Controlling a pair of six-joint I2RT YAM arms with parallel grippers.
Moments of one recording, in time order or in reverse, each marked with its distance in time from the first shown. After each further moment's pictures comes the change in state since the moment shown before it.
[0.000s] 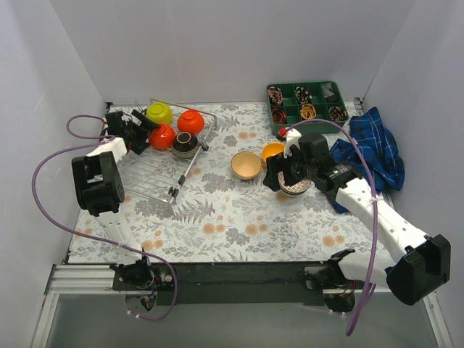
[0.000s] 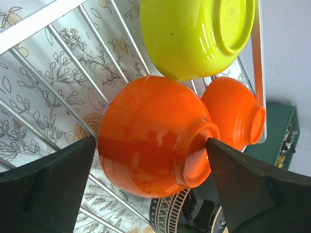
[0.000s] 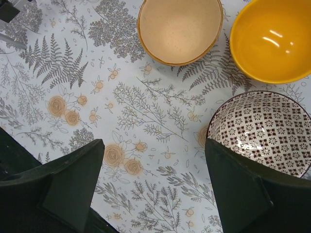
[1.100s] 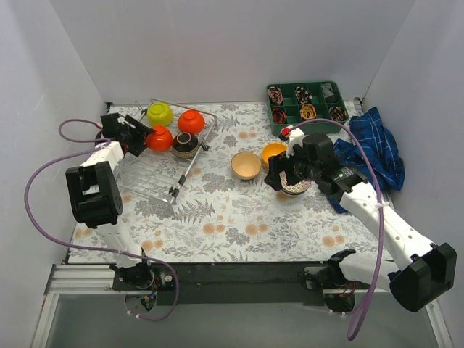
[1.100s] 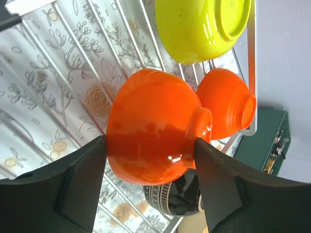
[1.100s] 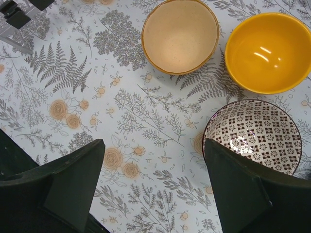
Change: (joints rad) left arm 0.009 -0.148 -0.091 -0.067 -0.036 -0.067; right arm 0.000 -0.051 -0.005 0.016 0.001 -0.027
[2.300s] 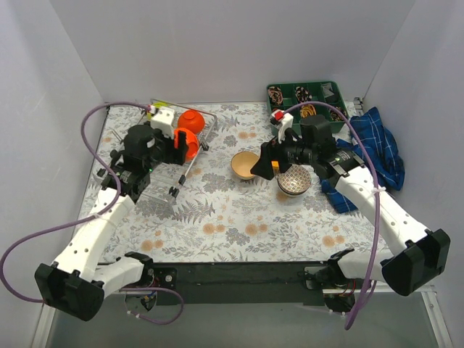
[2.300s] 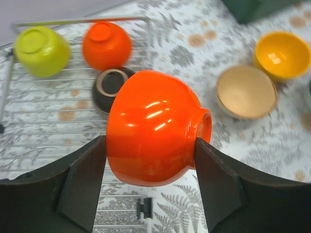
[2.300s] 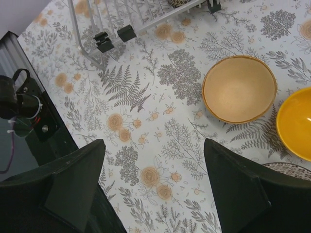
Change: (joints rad) left arm -0.497 -0.773 -0.175 -0.257 -0.245 0.873; right arm 0.000 0.115 0.196 0.004 -0.272 0.003
